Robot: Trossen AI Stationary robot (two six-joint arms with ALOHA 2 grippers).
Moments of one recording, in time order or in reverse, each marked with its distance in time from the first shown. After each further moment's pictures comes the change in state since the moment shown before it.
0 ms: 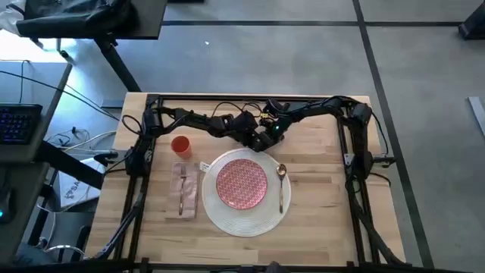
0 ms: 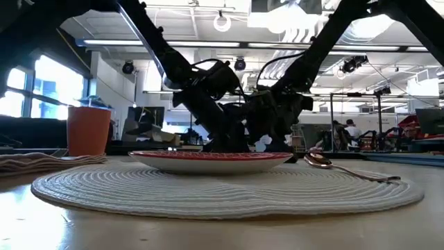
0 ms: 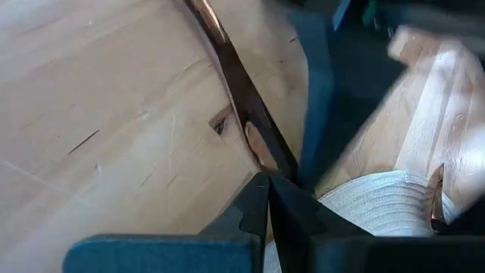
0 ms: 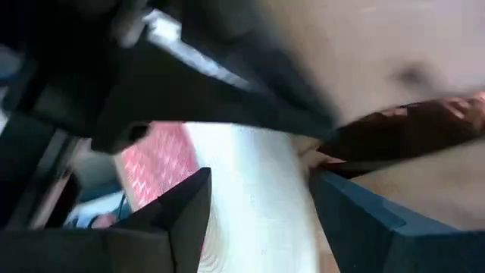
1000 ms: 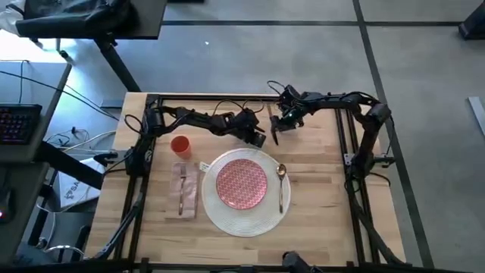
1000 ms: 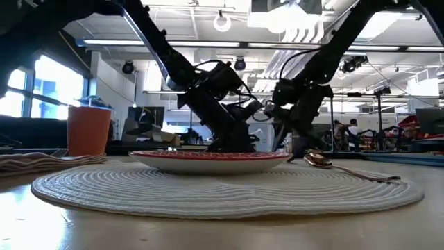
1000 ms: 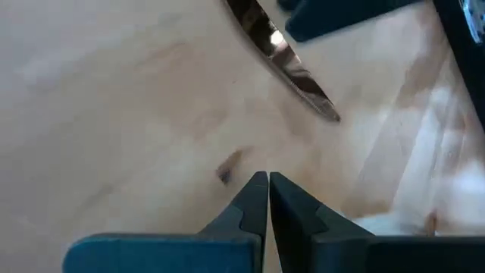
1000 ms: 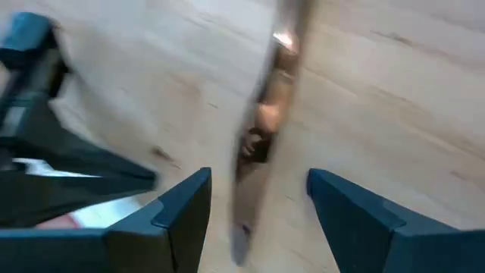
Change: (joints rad) left arm 0.028 0.006 0.049 0.048 -0.055 -0.048; right arm -0.124 -0.119 -0.094 0.037 0.316 0.133
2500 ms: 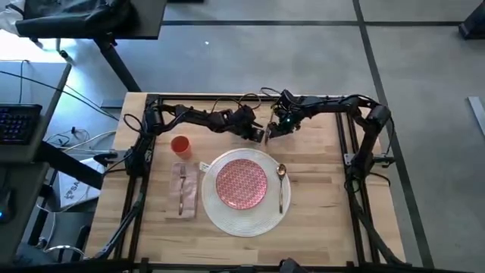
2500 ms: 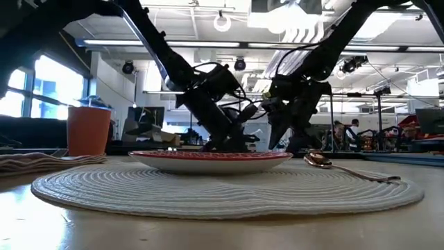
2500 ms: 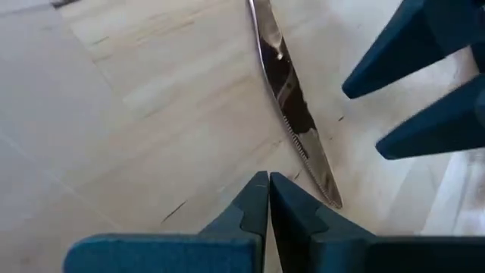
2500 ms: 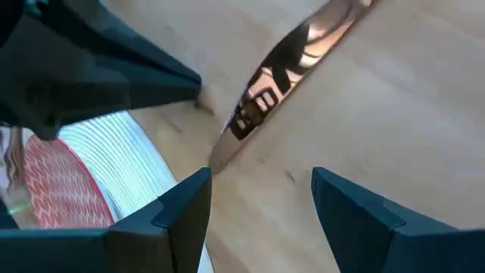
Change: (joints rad) left arm 0.024 -0.023 0.000 -0.028 -0.042 -0.025; right arm 0.051 -0.042 -0.048 0.024 -0.042 -0.041
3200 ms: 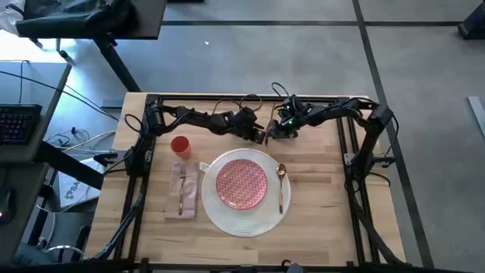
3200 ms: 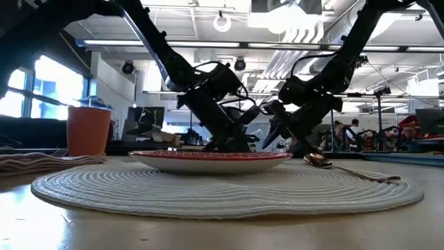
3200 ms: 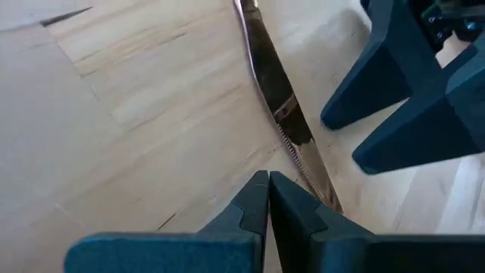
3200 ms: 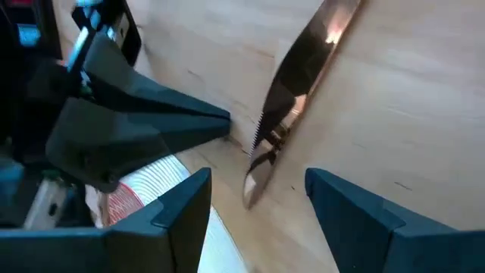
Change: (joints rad) left arm -0.018 0.016 0.001 0.040 -0.056 -0.001; right arm -0.002 -0.001 -0.190 0.436 -0.081 0.337
